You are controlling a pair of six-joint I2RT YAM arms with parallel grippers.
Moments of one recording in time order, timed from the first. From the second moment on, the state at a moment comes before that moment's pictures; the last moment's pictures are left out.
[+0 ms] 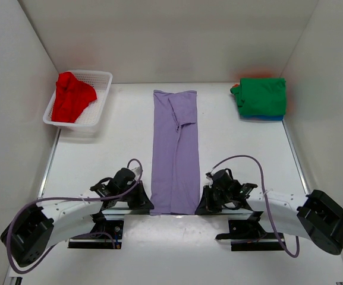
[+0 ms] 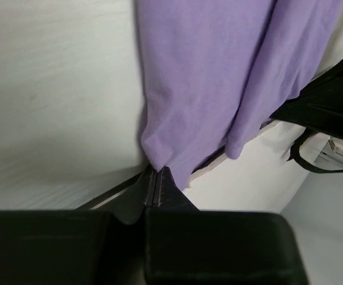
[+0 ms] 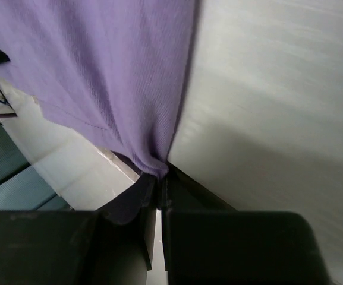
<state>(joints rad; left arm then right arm) -0.73 0.99 0.21 -0.13 0.35 -0.95 0.82 1.11 0.22 -0.06 -0.45 0.94</state>
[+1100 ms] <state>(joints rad) -0.14 2.02 1.26 -0.06 0.50 -0.81 0.16 2.01 1.41 -0.42 -0.64 0.41</state>
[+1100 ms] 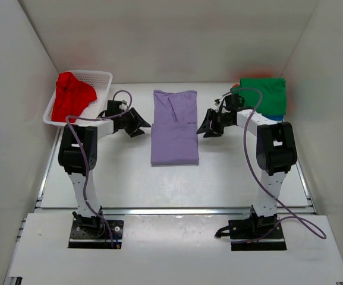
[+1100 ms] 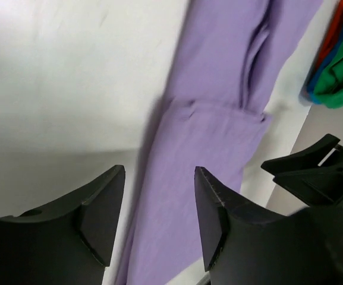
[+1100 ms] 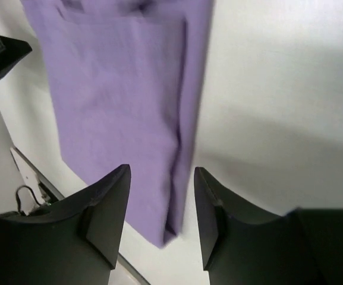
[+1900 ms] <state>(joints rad) -0.38 1.64 0.61 0.26 0.40 -1.04 0.33 1.66 0.70 0.13 -0.52 0.81</state>
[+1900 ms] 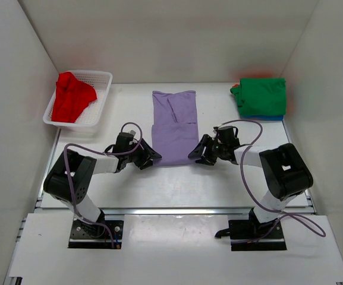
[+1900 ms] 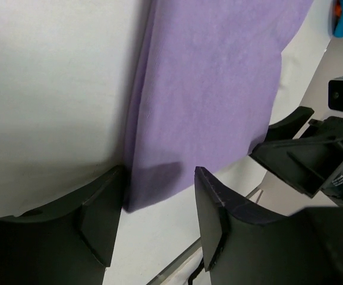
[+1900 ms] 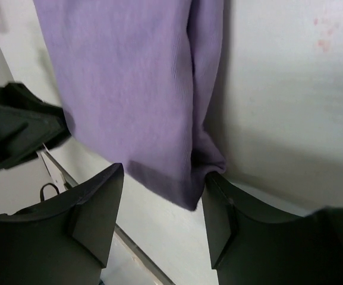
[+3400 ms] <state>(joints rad) -0.57 0.91 0.16 -0.09 0.41 -1.09 0.53 1.03 0.16 -0.02 -0.59 0.88</state>
